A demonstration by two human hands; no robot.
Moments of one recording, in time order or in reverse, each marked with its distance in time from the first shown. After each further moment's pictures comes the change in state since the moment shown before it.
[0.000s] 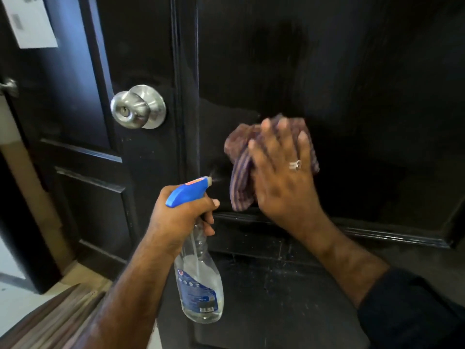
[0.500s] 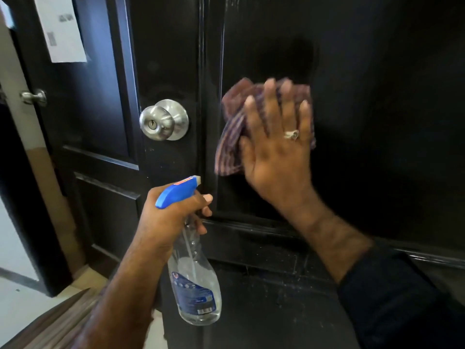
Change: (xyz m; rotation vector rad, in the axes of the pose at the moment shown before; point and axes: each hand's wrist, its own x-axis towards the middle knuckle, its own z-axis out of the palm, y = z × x) left_hand 0.001 0.017 -0.040 -0.076 0.096 0.076; right_hand 0.091 -0.030 -0.002 -0.042 0.082 0.127
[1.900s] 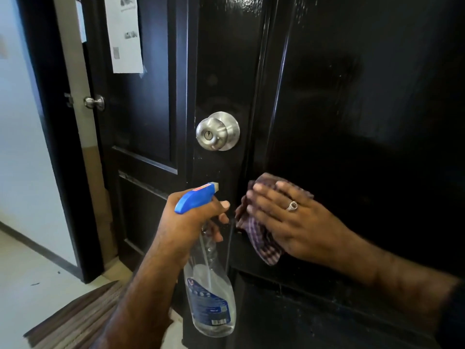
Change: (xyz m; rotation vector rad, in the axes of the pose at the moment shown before) left_hand 0.002 0.007 -0.045 0.039 0.054 -0.004; right_hand -0.056 -0.004 0.020 -0.030 -0.332 -0.800
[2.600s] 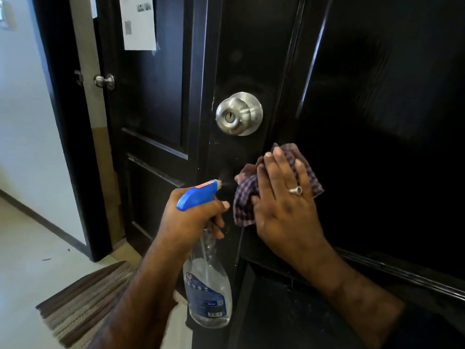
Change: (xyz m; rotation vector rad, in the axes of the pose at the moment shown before) left_hand 0.001 -0.027 -0.027 0.090 0.039 -0.051; right_hand 0.063 -0.061 0.001 0.182 0.142 0.569
